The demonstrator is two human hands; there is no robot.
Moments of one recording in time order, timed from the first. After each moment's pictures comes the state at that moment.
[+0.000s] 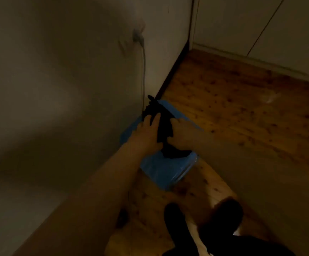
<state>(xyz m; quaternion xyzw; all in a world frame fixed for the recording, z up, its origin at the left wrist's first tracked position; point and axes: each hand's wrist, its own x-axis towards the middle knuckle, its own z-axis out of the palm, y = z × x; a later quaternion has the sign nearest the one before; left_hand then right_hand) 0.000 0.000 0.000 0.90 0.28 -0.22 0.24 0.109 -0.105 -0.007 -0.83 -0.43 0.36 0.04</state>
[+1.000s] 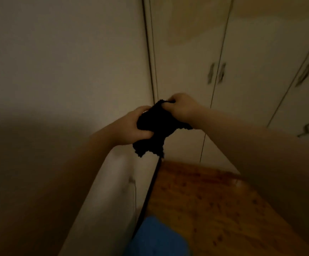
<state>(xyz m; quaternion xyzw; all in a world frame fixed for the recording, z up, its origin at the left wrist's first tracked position) 0.141 0.054 0.585 0.92 0.06 0.00 0.38 0.252 -0.103 0.605 -0.84 -0.28 0.17 0.43</state>
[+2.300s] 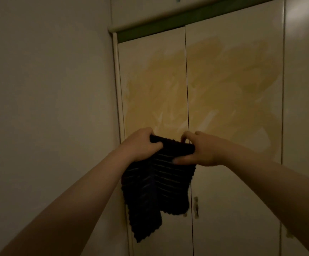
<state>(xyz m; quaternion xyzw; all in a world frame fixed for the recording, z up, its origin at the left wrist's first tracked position) 0.456 -0.071 0.870 0.95 0.08 0.27 0.17 0.543 -0.261 0.867 -0.89 -0.41 -0.12 0.13</state>
